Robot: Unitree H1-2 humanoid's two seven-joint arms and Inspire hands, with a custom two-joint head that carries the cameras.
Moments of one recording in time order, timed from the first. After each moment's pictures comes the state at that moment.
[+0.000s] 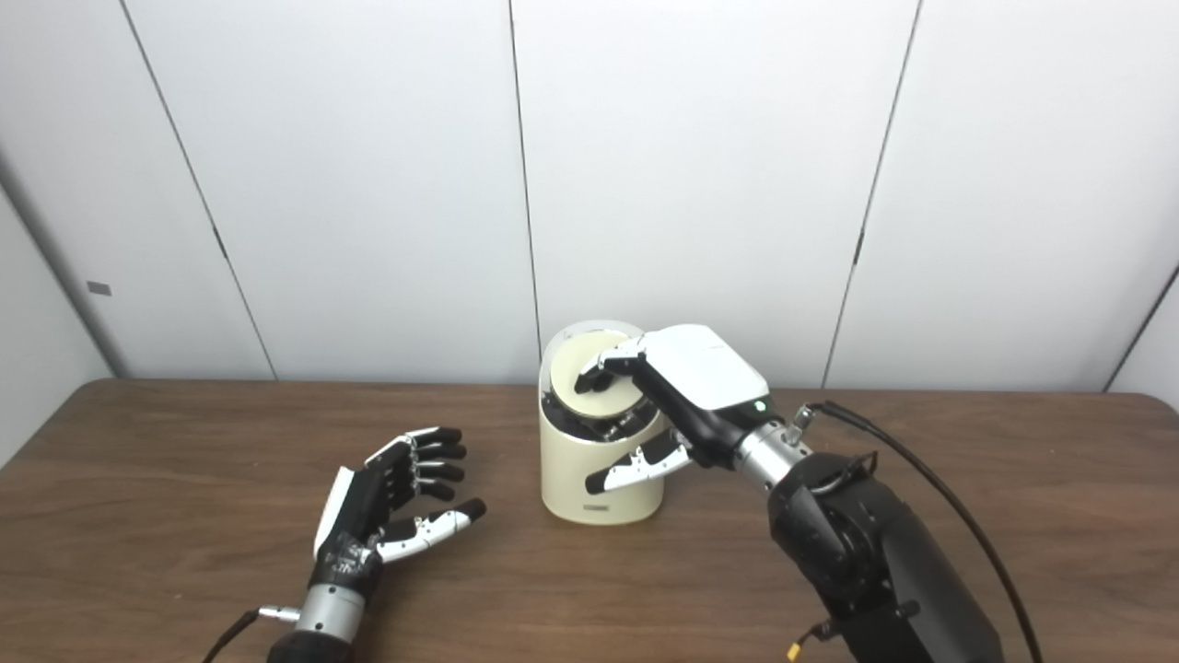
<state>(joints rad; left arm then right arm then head) -0.24 0.08 0.02 0.23 0.10 -0.22 0.04 -0.60 -0.32 0.34 -0.04 -0.76 -0.05 0.26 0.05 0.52</state>
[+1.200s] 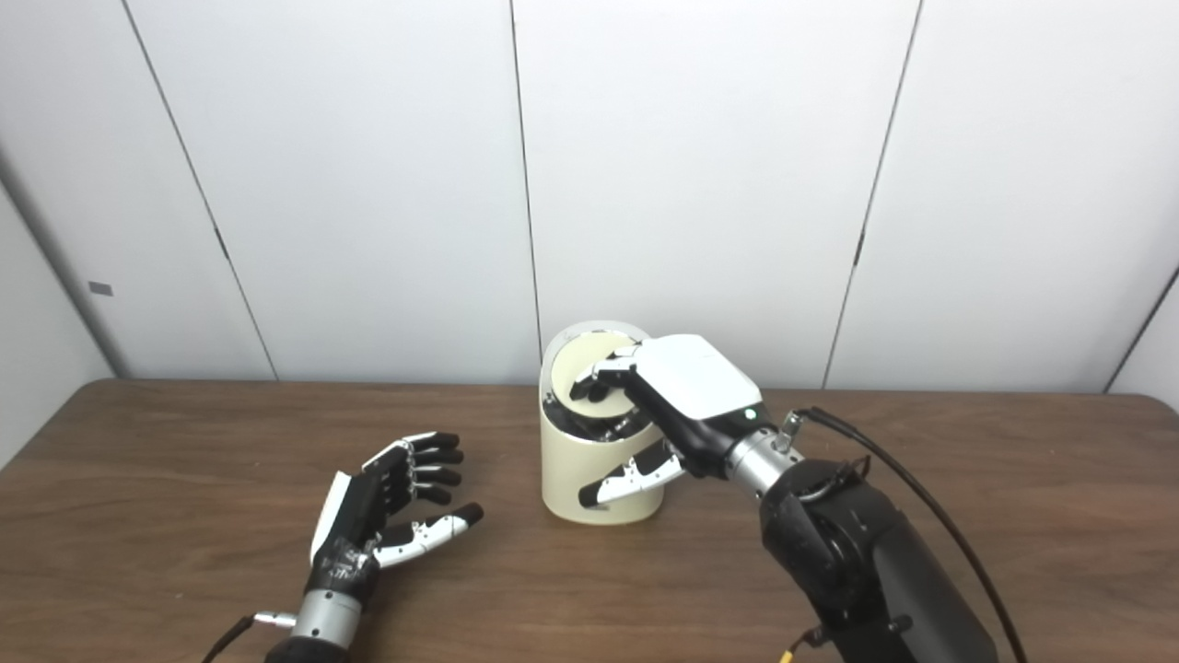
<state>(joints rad) -0.23 0.08 0.03 0.21 0.11 -0.21 0.04 -0.60 -0.31 0.37 -0.10 -0.84 0.05 0.35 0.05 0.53</state>
